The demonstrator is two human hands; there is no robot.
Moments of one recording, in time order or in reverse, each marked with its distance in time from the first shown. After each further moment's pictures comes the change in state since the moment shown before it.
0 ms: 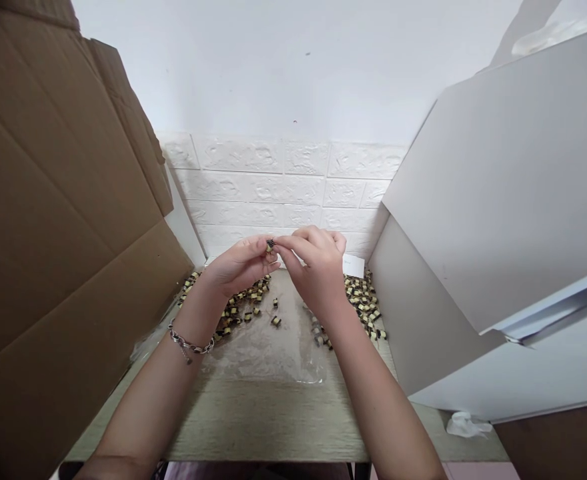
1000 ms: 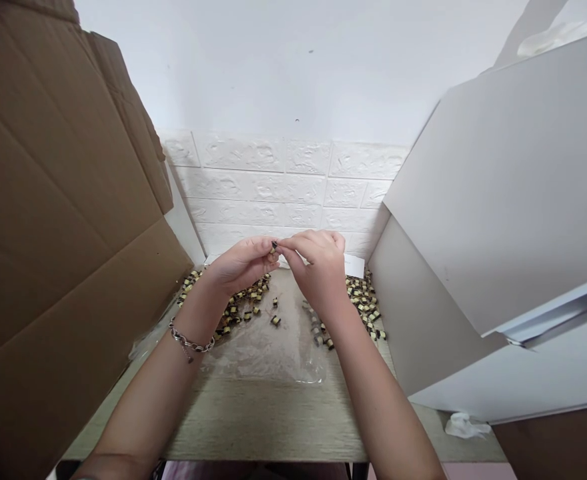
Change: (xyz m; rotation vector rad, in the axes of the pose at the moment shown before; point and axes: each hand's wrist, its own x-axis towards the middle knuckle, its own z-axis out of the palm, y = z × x) left_hand 0.001 -0.004 -0.004 0.076 0.063 -0.009; right_hand 0.002 0.003 -0.001 0.018 -0.087 0.014
